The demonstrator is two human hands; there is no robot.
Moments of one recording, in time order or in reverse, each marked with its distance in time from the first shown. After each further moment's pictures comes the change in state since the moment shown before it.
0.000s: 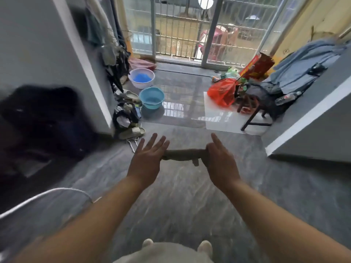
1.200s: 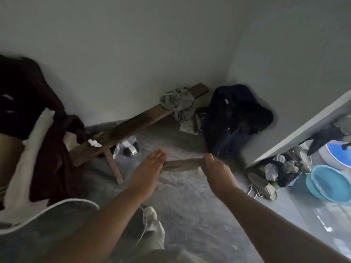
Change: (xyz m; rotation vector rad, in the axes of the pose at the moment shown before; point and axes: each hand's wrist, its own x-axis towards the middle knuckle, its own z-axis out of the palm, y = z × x) left_hand -0.272 -0.288 -0.116 0.241 0.162 -1.141; right_hand 0.122 -0.499 0.197 0.083 -0.653 -1.103
